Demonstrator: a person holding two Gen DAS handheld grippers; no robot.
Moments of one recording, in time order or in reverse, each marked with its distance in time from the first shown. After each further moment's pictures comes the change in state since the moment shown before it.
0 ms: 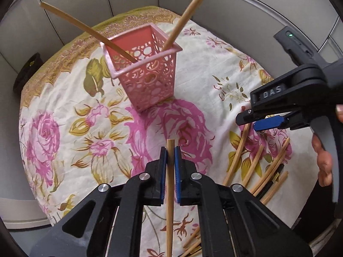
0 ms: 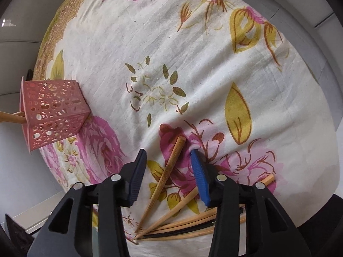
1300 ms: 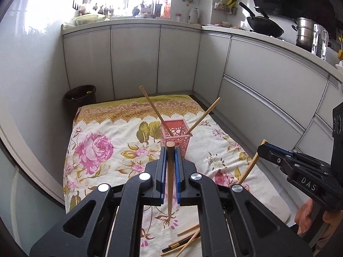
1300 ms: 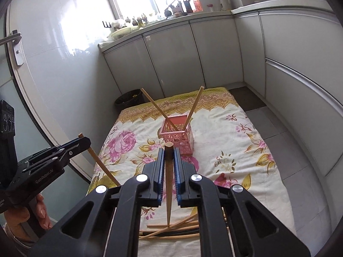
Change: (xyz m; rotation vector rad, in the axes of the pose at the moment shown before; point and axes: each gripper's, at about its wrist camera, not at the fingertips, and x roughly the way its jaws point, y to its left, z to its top) left arm -0.184 -0.027 -0.060 -0.295 -0.565 0.122; right arm -0.177 0.002 -0.198 -0.754 -0.806 0.336
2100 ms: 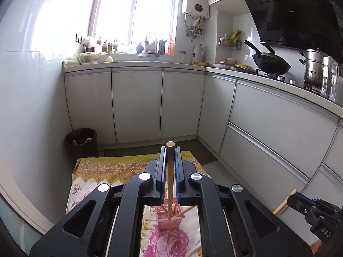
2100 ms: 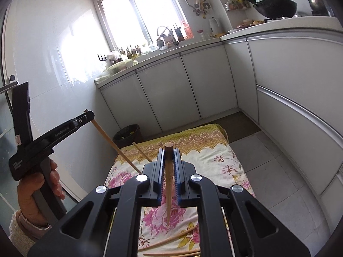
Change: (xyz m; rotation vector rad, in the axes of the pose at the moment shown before) left arm 0.026 -0.034 0.137 -0.020 -0.232 0.057; right arm -0.048 -0.046 0.086 0.060 -0.172 0.014
